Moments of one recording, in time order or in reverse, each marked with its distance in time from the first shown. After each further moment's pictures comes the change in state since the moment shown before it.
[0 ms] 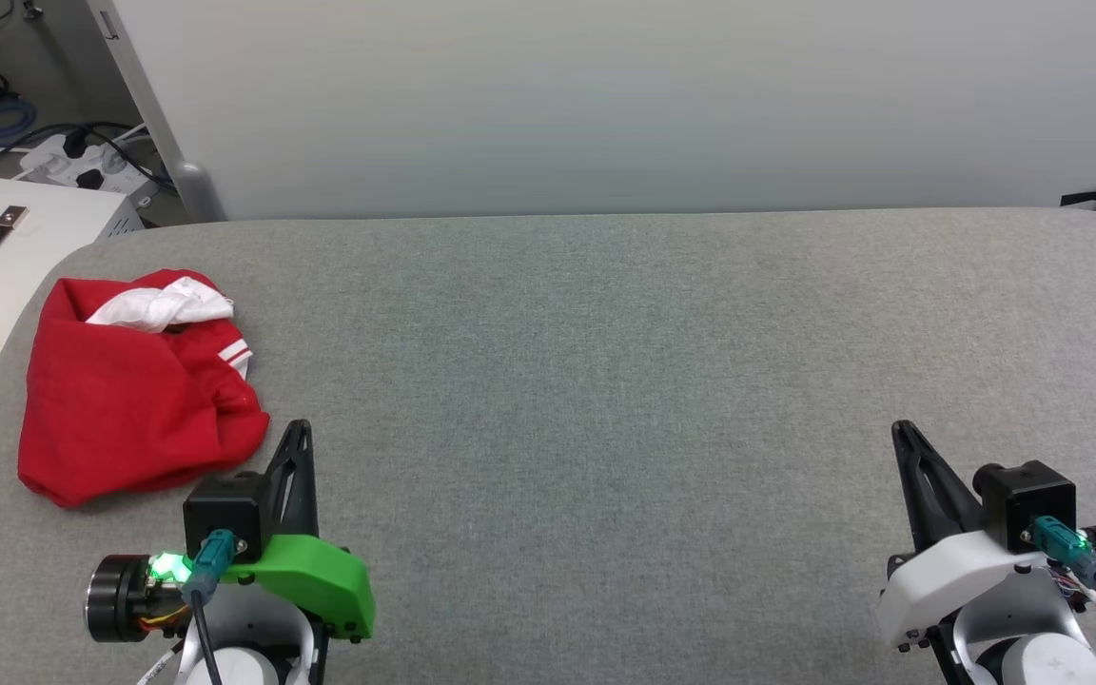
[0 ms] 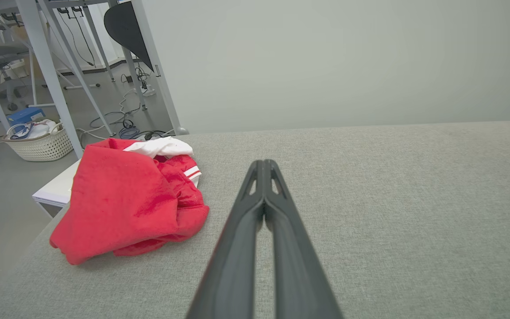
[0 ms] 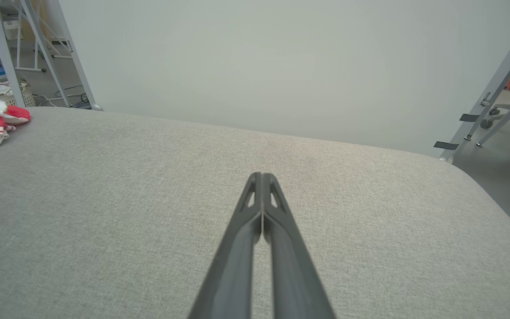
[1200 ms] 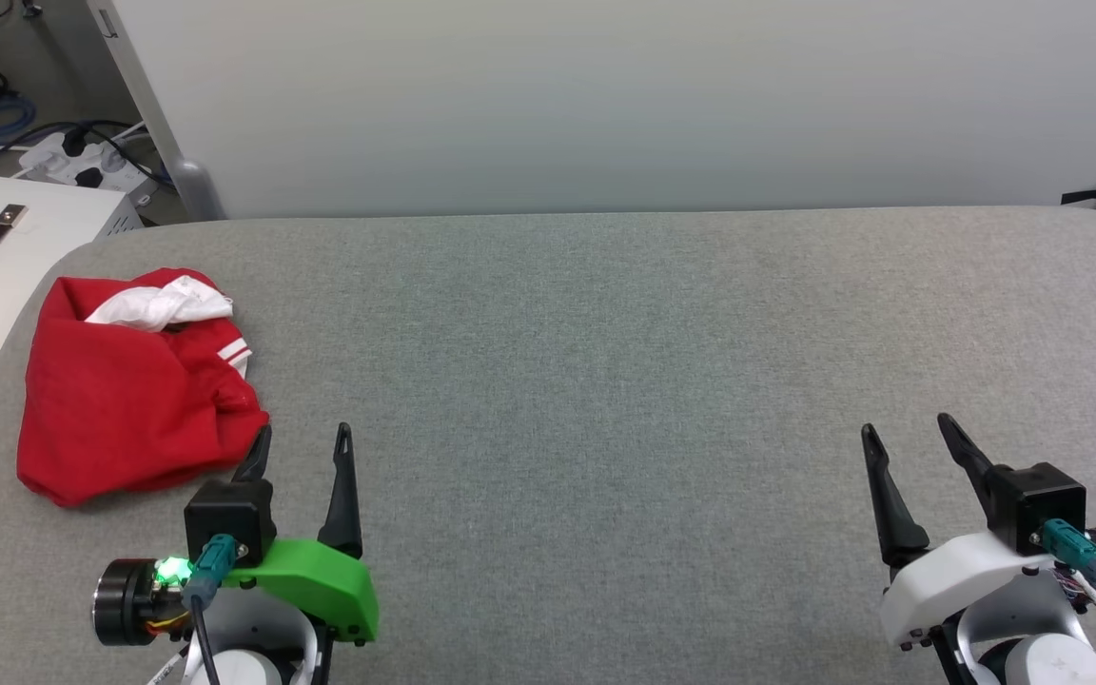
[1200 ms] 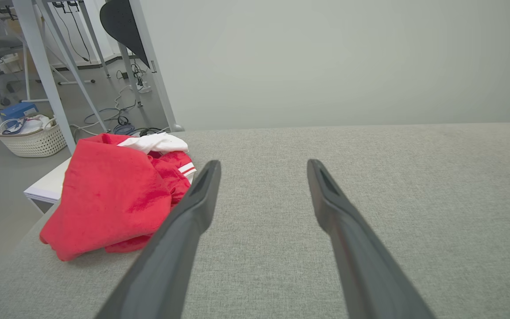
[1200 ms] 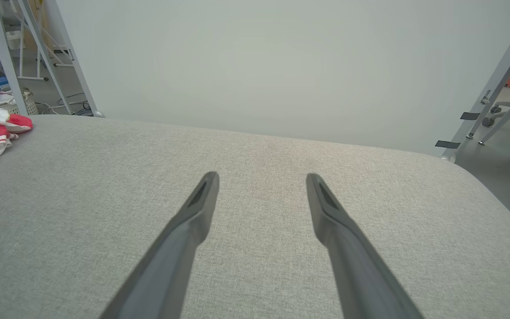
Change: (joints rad) left arm 0.000 0.000 -0.007 0.019 -0.021 0.000 -0.021; right arm 0.000 0.000 -0.005 0.006 0.022 0.000 -0.020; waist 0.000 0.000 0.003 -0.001
